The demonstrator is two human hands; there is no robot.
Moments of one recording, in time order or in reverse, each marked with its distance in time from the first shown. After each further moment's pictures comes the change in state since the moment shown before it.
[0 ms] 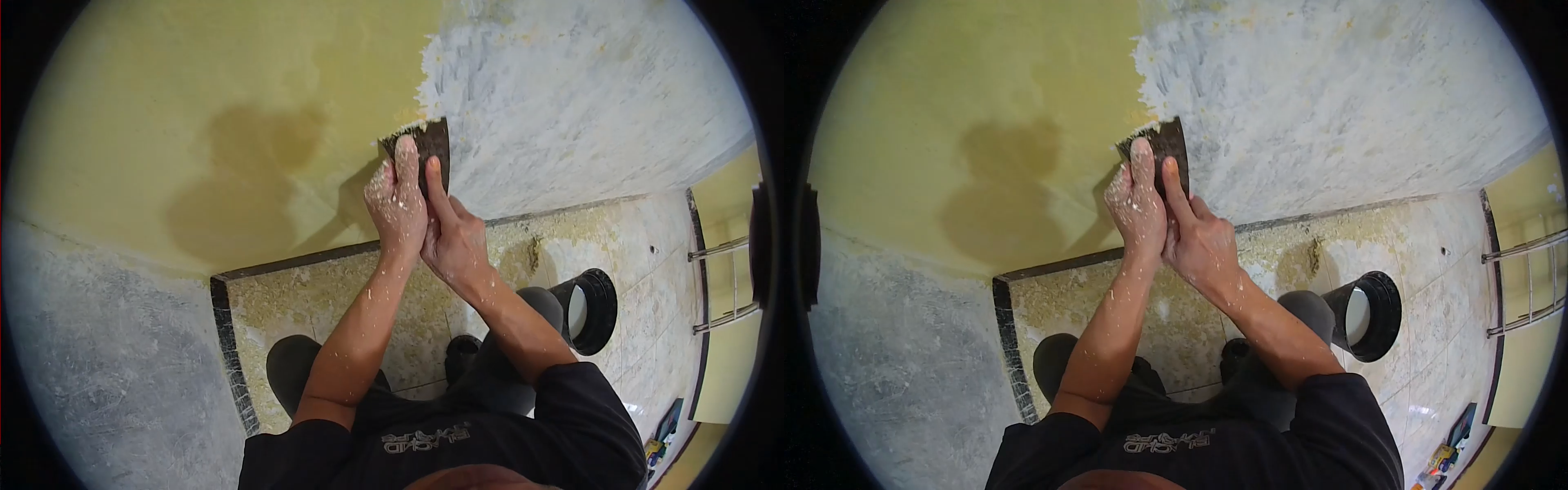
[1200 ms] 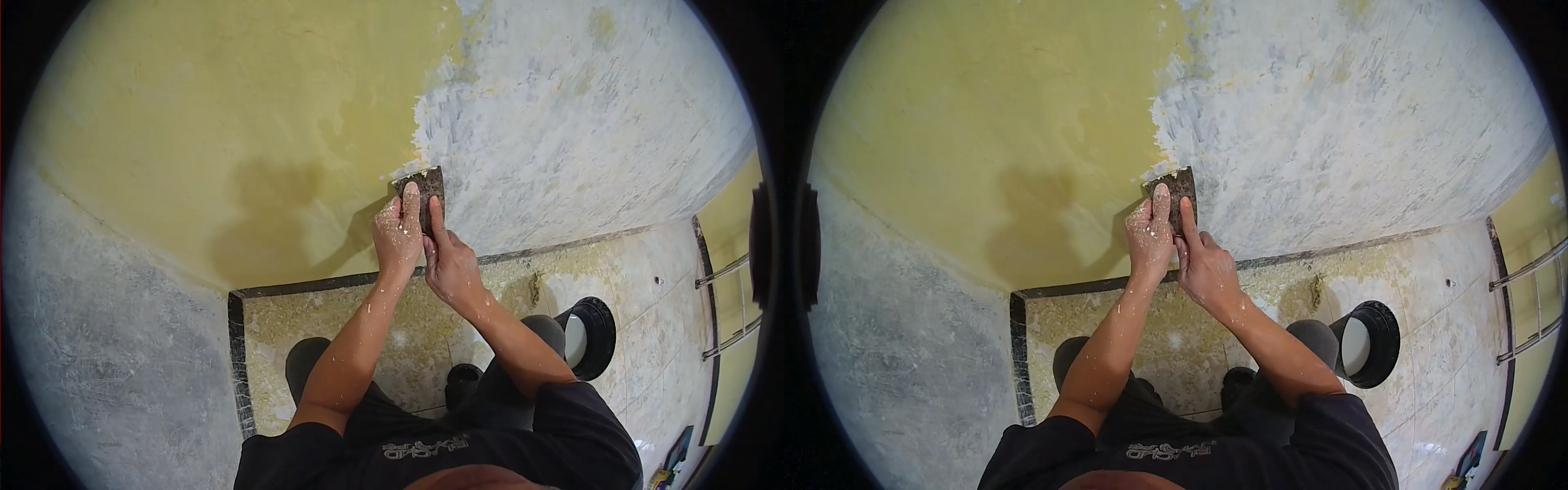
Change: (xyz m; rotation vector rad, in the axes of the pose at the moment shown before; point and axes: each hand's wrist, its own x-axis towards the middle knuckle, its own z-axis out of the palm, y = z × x) left_hand -0.001 -0.014 -0.012 0.239 -0.079 0.078; right_hand -0.012 0.003 -0.012 0.103 -0.116 0.024
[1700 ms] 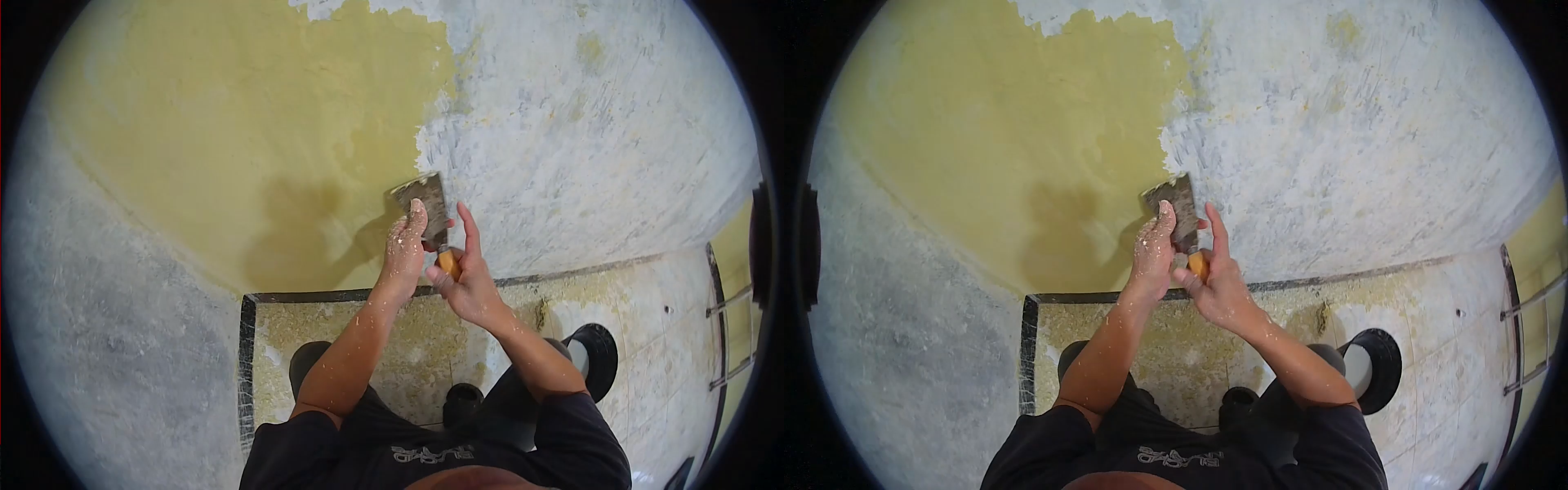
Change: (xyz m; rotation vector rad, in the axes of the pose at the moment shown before) left_hand -0.016 0.048 -0.006 -0.406 -0.224 -0.128; right_hand 0.006 -0.022 -0.059 0.647 -0.174 0.150
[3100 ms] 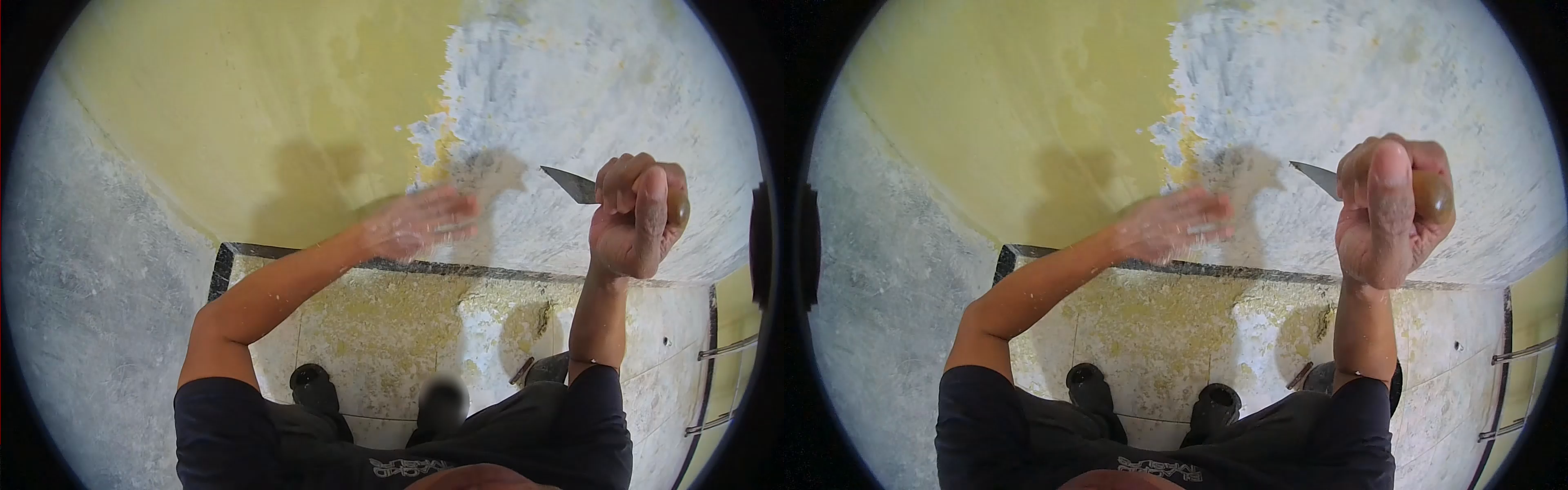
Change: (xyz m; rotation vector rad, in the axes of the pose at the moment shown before) left_hand 0.044 -0.073 -0.066 2.057 -0.924 1.203; right_hand 0.040 -0.032 -0.095 0.276 0.235 -0.949
